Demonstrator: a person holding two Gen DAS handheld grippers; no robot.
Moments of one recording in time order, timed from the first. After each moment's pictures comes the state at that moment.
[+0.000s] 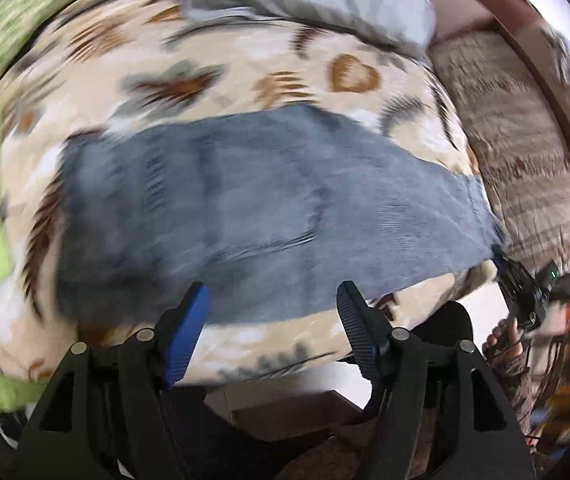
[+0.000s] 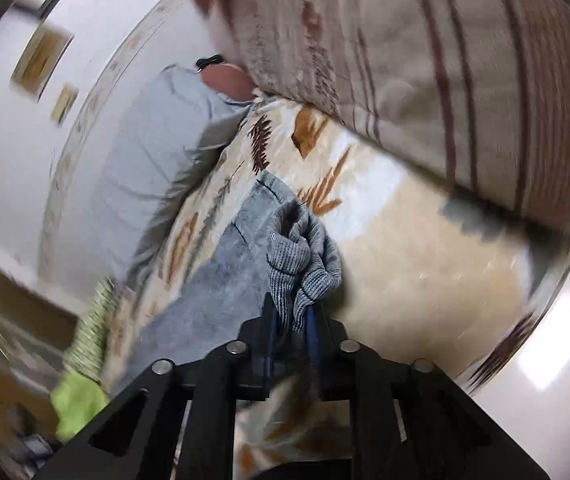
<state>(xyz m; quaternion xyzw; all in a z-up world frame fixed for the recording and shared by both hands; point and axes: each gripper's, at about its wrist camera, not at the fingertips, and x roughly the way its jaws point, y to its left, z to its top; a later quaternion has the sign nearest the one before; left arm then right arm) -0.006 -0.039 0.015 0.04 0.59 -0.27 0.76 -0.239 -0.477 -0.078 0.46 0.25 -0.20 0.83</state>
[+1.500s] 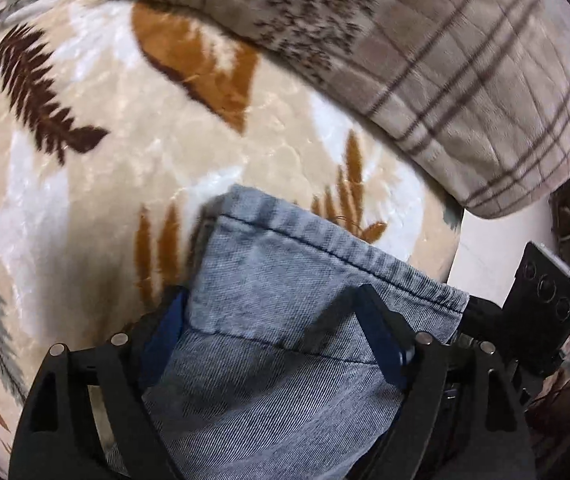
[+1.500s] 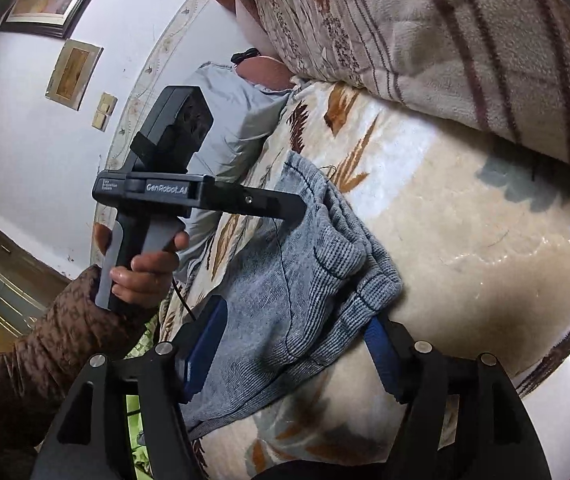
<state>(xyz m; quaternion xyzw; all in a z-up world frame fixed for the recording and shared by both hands) -0.009 -0.543 -0.105 0.40 0.55 -0.56 0.47 -0.244 -0.484 -0.108 0.51 0.19 -0.10 0.84</state>
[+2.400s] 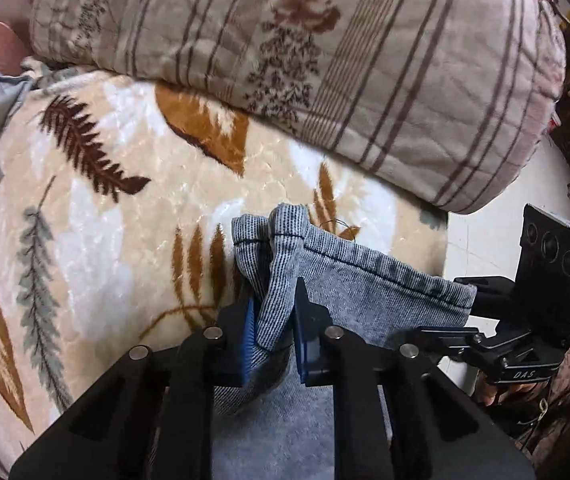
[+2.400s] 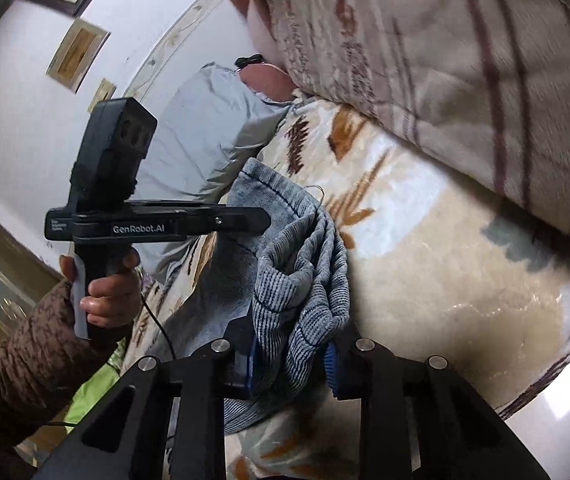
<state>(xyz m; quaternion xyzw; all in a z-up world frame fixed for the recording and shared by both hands) -0.070 -0.501 -0.038 0.38 0.45 -0.60 0.54 -0.237 -0.481 -0.083 0.45 0.20 -0.13 0.86</state>
